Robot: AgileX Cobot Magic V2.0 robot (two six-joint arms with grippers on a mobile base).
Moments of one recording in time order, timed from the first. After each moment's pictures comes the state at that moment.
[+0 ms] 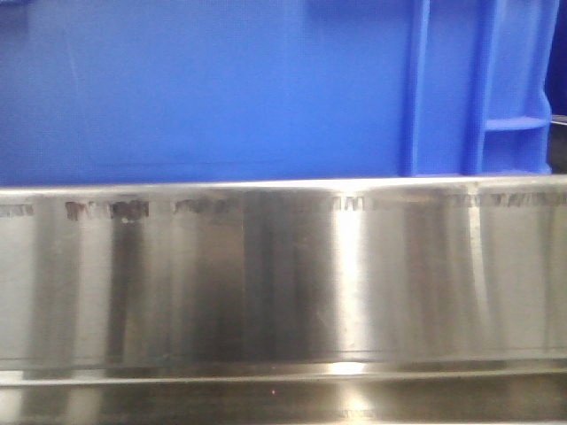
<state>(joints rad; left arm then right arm) -0.34 1.43 -1.47 0.26 0.82 -0.49 0.78 1.56 -1.60 -0.44 0.92 0.79</state>
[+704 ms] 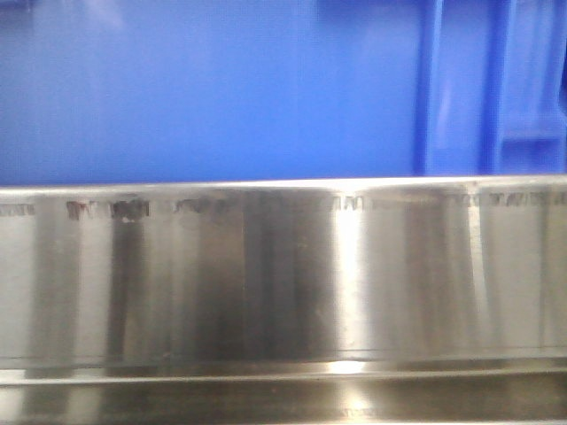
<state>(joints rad) -0.35 1.44 -1.47 0.19 0.76 -0.49 0.79 1.56 -1.60 -0.42 0.87 0.79</state>
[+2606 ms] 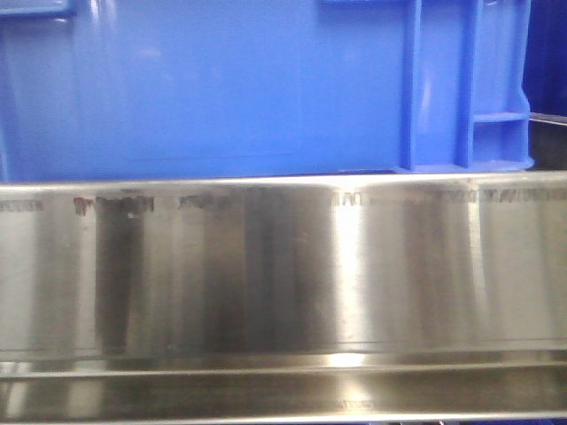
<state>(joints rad) -0.47 0.66 -0.80 0.35 0.15 -0.47 0.89 0.76 -0.94 -0.59 0.37 0.57</state>
